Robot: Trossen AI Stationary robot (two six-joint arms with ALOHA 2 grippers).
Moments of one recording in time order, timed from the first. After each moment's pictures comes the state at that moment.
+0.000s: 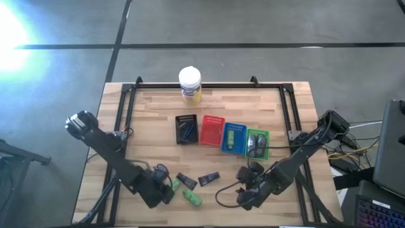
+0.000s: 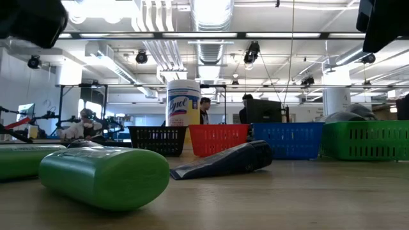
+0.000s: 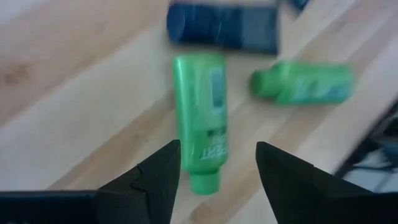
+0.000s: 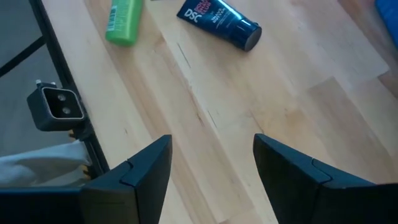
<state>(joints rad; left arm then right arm) -0.76 1.54 0.95 -0.53 -0.26 -1.70 0.69 1.64 1.23 -0.72 0.29 1.21</state>
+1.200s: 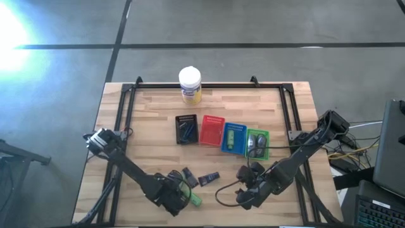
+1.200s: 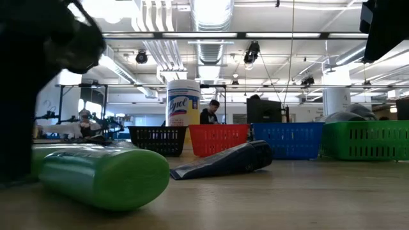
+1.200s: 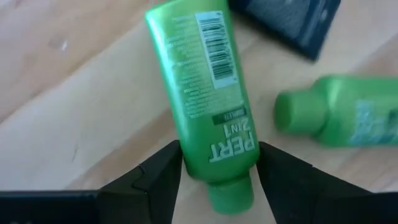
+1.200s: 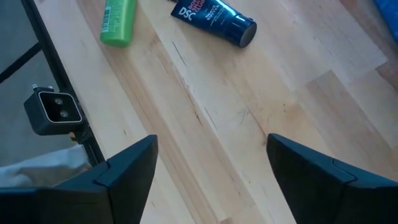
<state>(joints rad) -0.69 1.90 1.27 -0.75 -0.22 -1.63 0.69 1.64 1.23 -0.73 0.29 1.25</state>
